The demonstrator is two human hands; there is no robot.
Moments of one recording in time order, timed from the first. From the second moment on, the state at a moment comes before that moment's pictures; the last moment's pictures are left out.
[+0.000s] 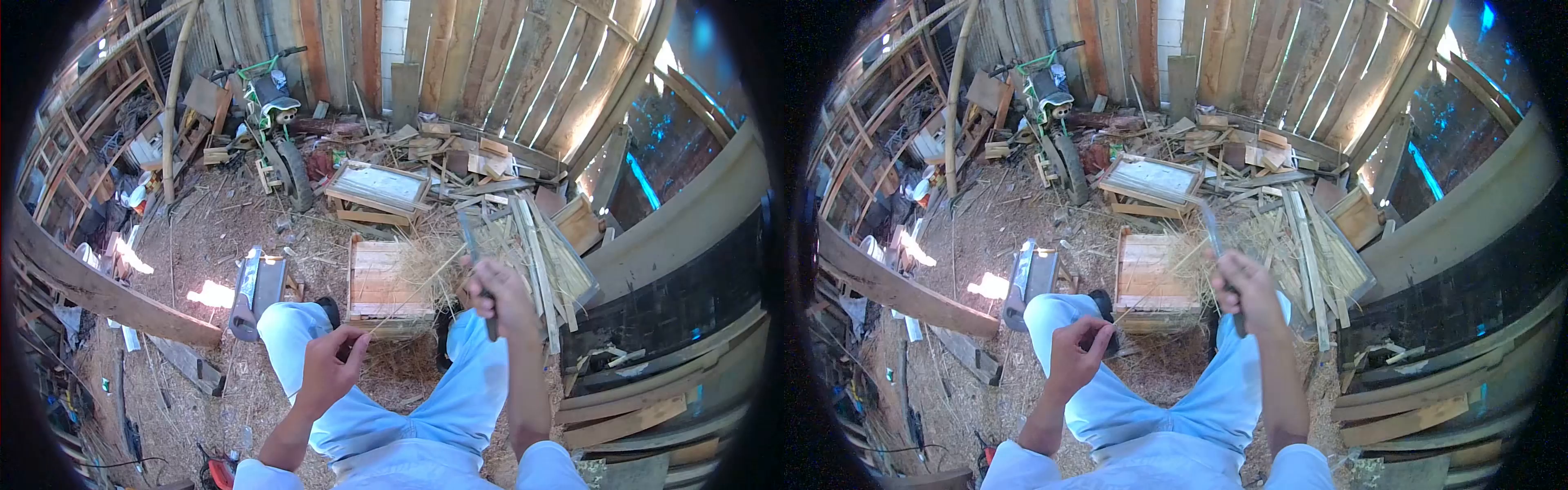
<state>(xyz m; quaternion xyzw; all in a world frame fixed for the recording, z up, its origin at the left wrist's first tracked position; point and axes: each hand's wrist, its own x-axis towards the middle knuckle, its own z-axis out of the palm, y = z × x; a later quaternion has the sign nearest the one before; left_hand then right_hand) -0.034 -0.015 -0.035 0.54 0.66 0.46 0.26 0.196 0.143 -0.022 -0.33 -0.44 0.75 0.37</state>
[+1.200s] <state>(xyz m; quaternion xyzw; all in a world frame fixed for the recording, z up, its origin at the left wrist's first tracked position) -0.044 0.044 -0.045 0.36 0.47 0.67 0.45 0.145 0.104 -0.051 -0.44 -0.61 0.60 0.28</state>
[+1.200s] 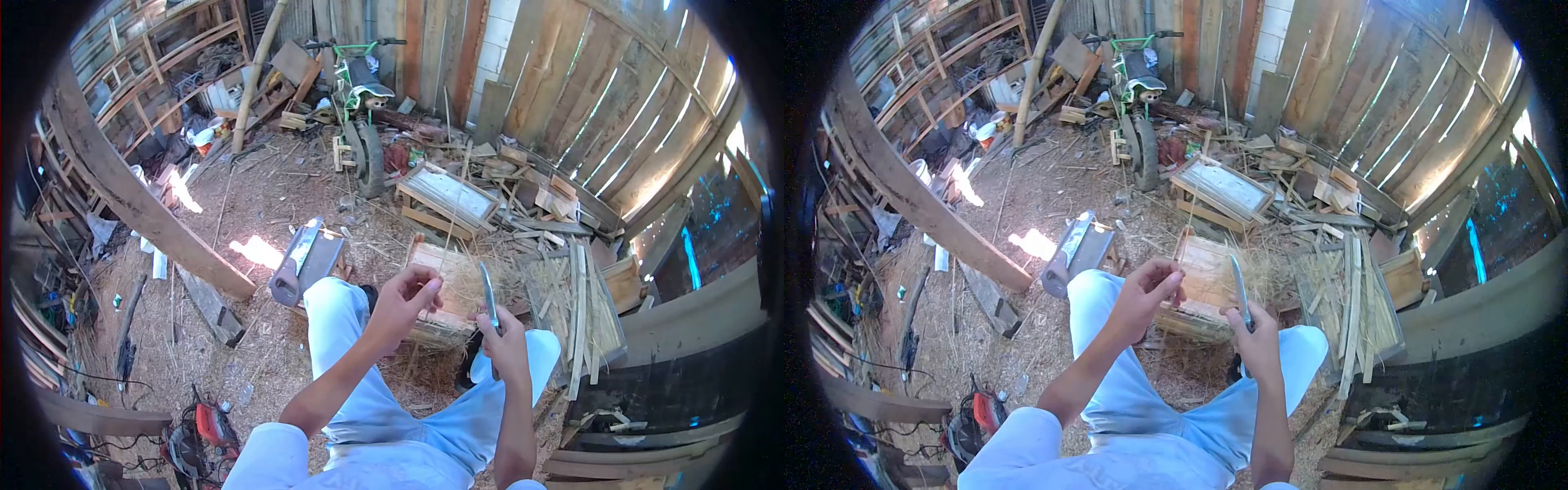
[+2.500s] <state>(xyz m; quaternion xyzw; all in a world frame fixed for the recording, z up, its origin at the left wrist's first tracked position) -0.199 0.029 0.008 0.26 0.42 0.85 0.18 0.178 0.131 -0.010 -0.46 -0.79 0.23 0.34</state>
